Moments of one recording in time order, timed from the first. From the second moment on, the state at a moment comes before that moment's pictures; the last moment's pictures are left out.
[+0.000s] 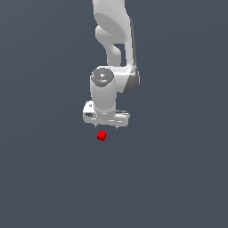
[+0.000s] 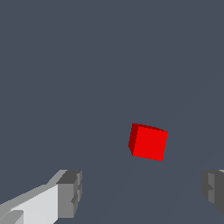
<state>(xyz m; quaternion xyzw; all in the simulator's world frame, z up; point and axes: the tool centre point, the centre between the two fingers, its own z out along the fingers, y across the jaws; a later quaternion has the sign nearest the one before) -0.006 -0.037 0.122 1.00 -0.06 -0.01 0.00</state>
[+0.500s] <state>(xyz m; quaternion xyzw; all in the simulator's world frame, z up) -0.008 -0.061 0.045 0.99 -0.13 0.00 0.00</state>
